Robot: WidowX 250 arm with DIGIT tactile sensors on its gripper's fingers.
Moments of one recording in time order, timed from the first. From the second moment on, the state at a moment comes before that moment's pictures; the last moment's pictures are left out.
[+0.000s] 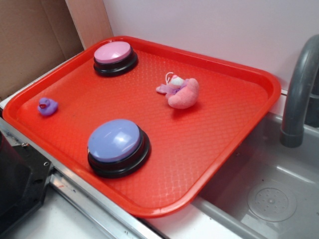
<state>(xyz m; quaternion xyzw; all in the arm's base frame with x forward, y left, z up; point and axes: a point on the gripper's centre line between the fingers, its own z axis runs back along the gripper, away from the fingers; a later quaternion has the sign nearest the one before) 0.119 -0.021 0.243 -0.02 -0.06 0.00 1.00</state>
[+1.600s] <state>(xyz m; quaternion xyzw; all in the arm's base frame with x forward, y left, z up) 0.290 -0.063 0.105 0.03 0.03 -0.62 0.78</state>
